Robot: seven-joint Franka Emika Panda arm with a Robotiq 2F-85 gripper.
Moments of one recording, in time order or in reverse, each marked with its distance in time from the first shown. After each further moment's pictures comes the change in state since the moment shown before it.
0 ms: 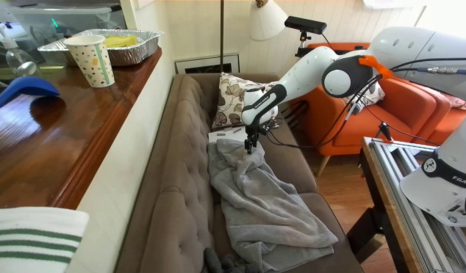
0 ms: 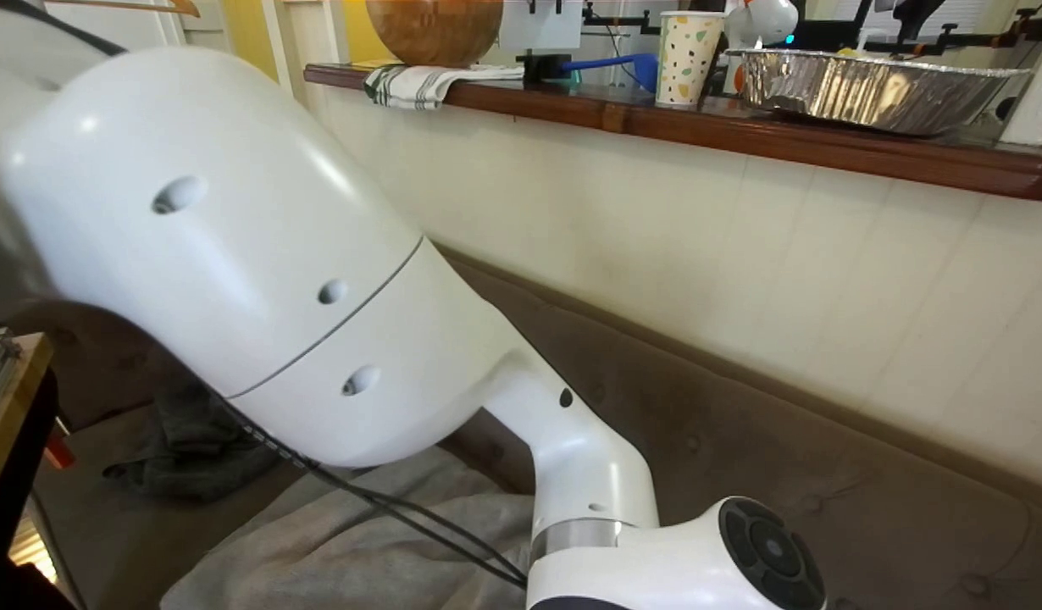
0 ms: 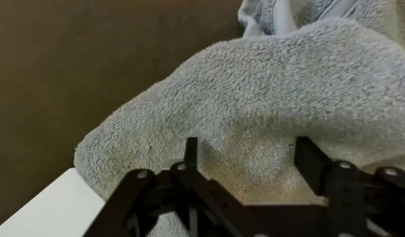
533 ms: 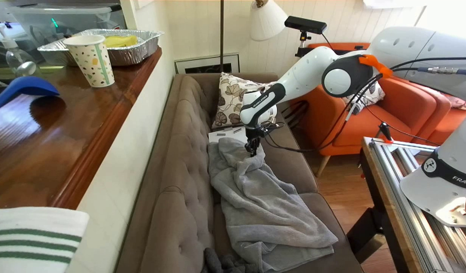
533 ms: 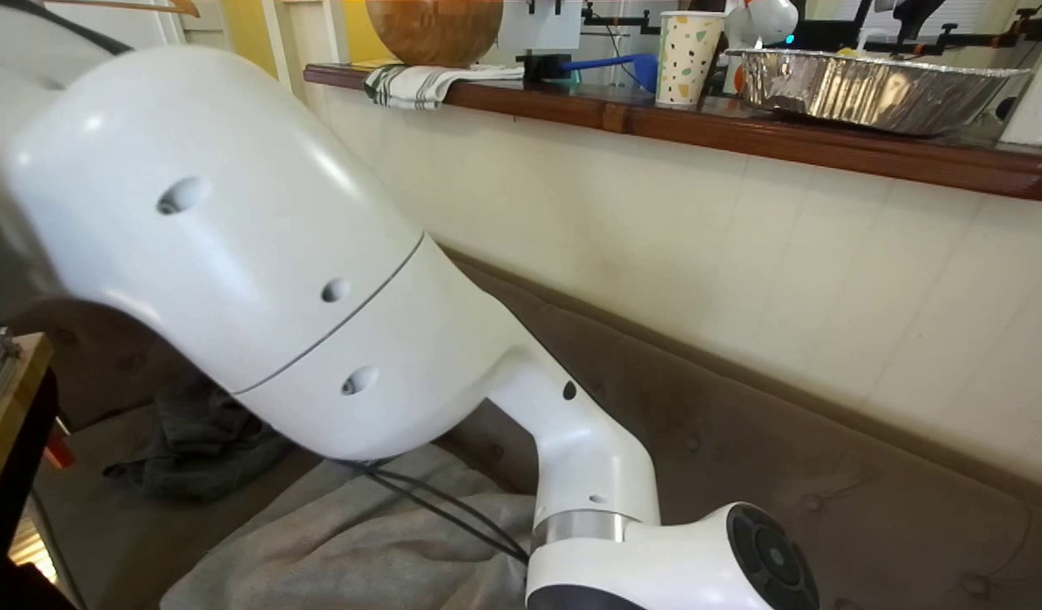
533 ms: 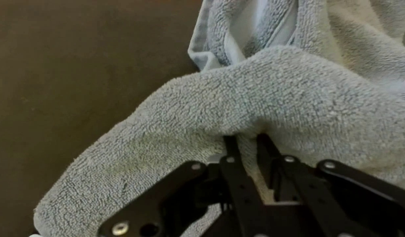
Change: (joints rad) arm 0.000 -0.001 0.021 0.000 0.039 -0.116 0.092
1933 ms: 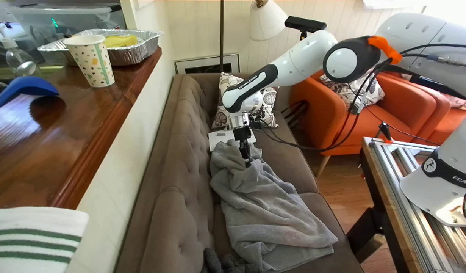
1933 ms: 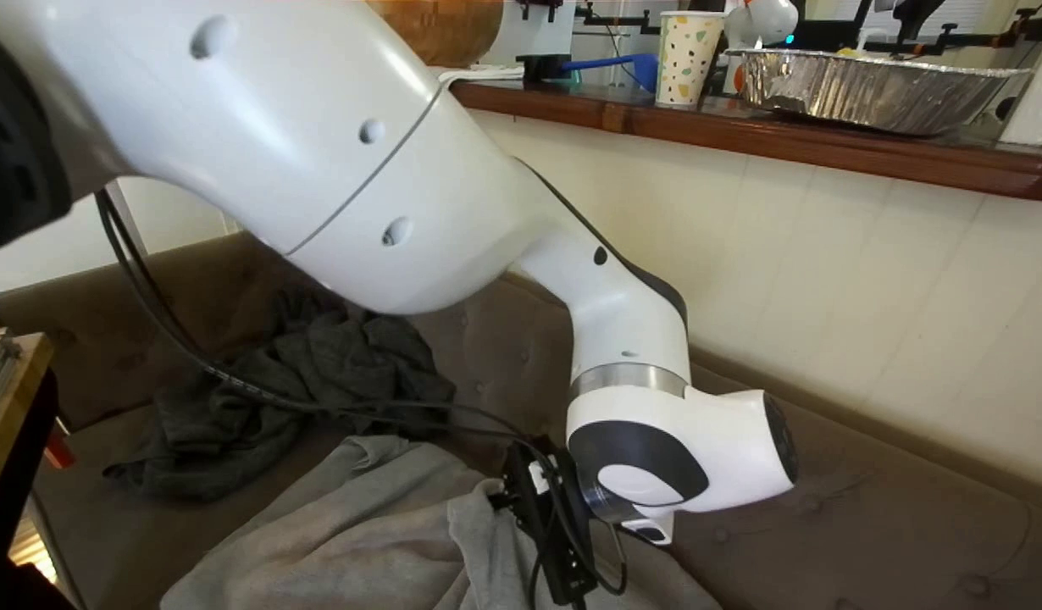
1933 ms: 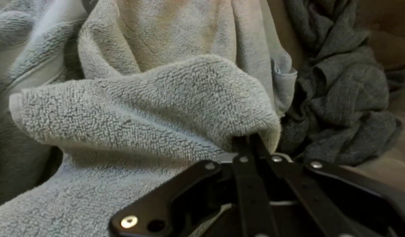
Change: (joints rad) arm 0.032 -0.119 0.171 -0.026 0.090 -0.531 -0.349
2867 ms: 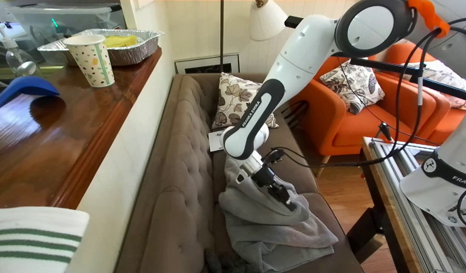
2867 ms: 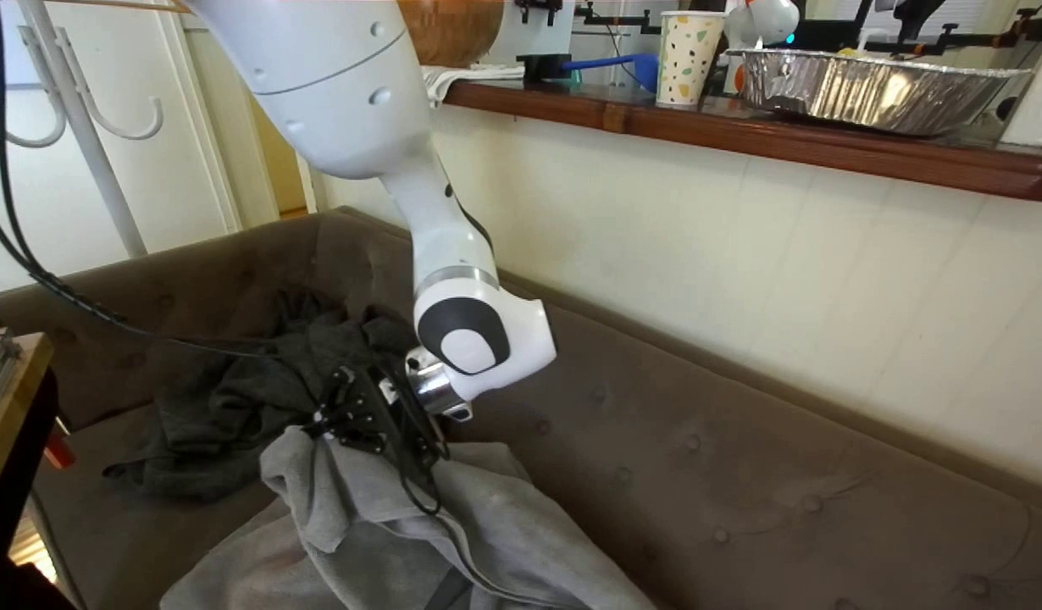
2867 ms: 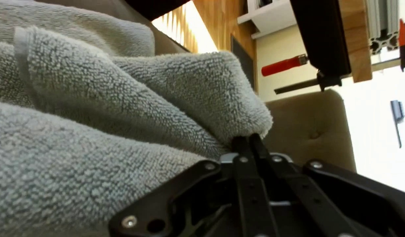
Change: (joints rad) arm 0.256 -0.271 0.027 -0.642 -0.081 0.009 -0.294
